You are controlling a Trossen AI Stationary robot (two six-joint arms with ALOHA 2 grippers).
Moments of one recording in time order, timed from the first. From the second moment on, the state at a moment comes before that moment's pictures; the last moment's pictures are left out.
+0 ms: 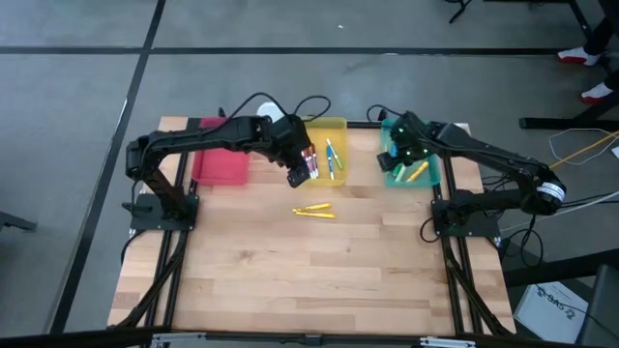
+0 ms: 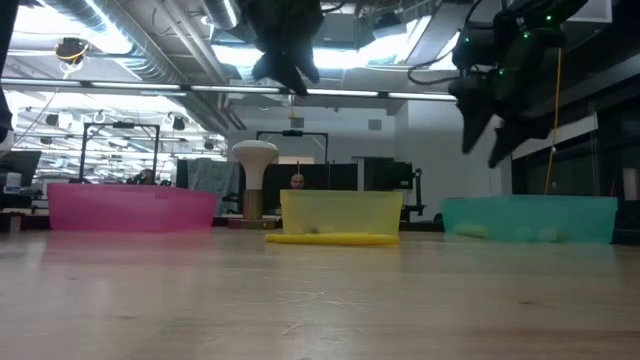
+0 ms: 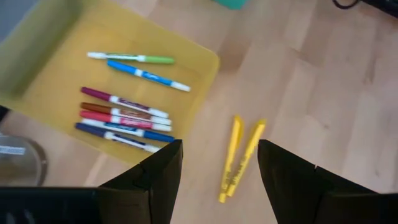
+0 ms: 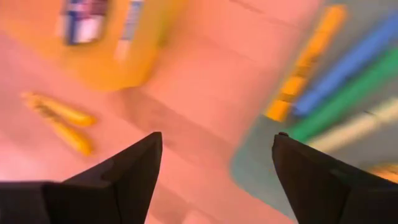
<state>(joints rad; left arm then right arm) 0.25 1.63 1.56 -0.86 0.03 -0.23 -0.66 1.12 0.89 -0.86 -0.11 0.49</state>
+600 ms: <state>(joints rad) 0.04 1.66 1.57 -0.86 -0.05 -0.25 -0.49 1.01 1.10 -0.81 -0.28 0.38</state>
